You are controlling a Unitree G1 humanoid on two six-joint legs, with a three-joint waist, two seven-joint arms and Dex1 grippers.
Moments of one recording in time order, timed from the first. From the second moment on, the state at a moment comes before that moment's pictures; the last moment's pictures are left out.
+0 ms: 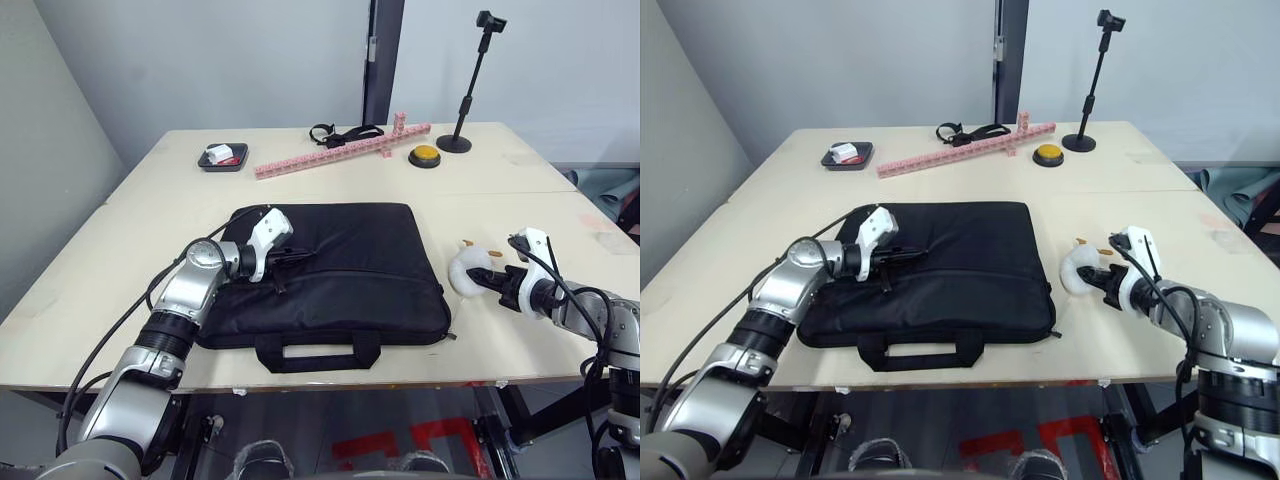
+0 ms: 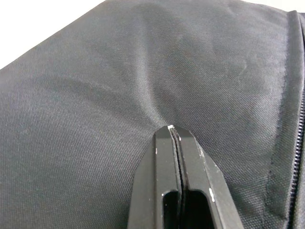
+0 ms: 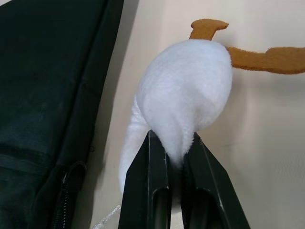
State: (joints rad) left arm -0.60 0.46 -0.16 0.40 -0.18 0.23 -1.05; right arm -0.29 -0.58 -0.41 -0.11 0.65 1.22 0.43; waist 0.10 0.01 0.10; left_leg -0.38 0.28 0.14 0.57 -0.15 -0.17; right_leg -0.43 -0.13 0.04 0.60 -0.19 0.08
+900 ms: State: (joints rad) left arm -0.58 0.48 -0.16 0.40 -0.16 0.18 -1.08; right arm -0.46 -0.58 -0.29 0.04 0.58 1.05 0.48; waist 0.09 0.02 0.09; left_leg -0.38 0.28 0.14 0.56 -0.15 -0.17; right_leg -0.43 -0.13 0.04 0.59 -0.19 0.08
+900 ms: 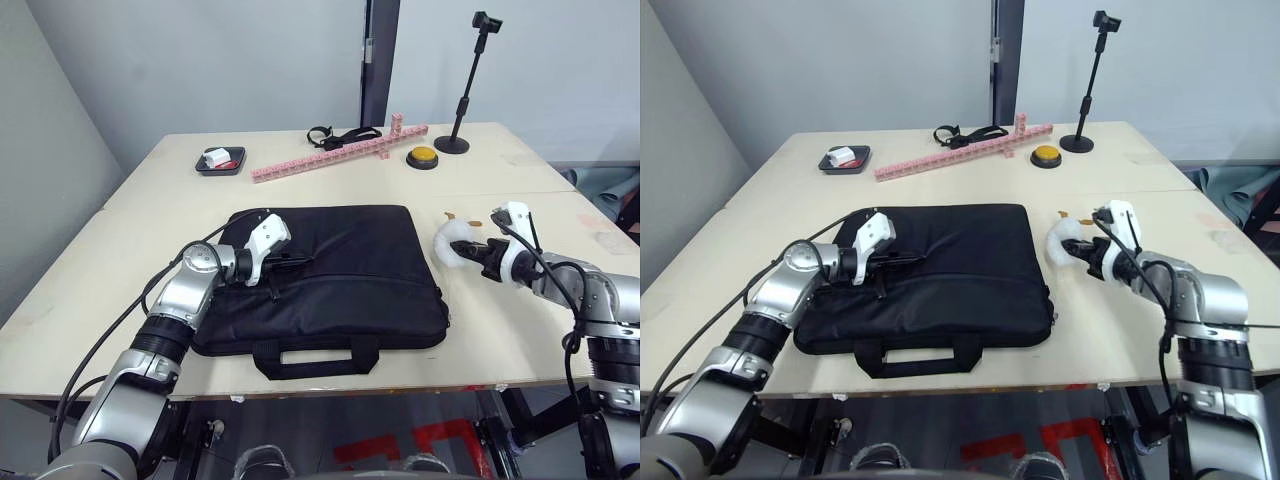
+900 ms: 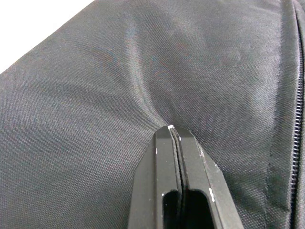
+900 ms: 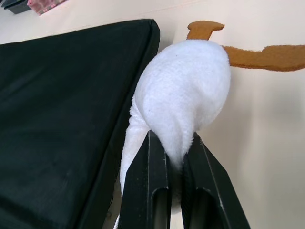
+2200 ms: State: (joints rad) left arm -0.55 0.49 -0.16 0.35 -0.16 0.19 -1.09; right arm -0.50 -0.67 -0.18 0.16 0.45 0.90 0.64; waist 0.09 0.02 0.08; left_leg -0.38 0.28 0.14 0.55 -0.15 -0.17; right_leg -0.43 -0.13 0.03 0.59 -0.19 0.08
